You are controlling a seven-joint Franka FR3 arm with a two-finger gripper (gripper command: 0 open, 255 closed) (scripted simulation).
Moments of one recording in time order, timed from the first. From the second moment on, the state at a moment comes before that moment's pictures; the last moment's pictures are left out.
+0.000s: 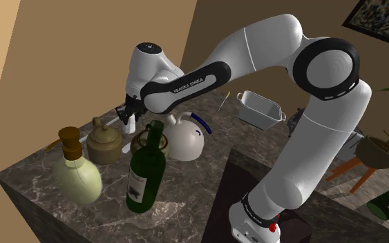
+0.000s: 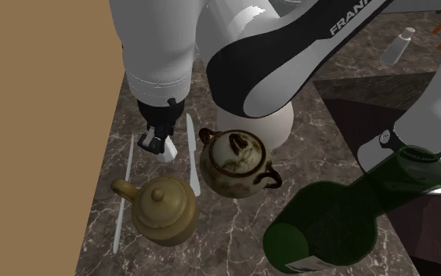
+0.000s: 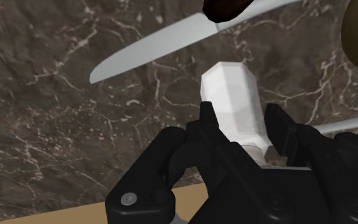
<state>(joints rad) -0.04 0.21 0.41 -2.13 -0.31 2.49 0.61</state>
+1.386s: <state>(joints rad) -0.06 0.07 0.44 -2.03 -0.18 2.27 0.50</state>
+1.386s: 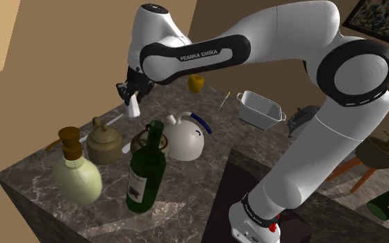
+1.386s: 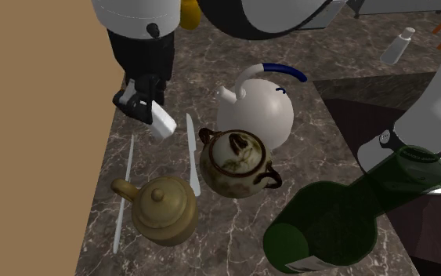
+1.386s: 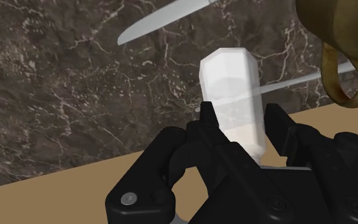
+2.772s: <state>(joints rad) -0.09 -0.02 0.42 -1.88 -0.10 2.05 0.40</state>
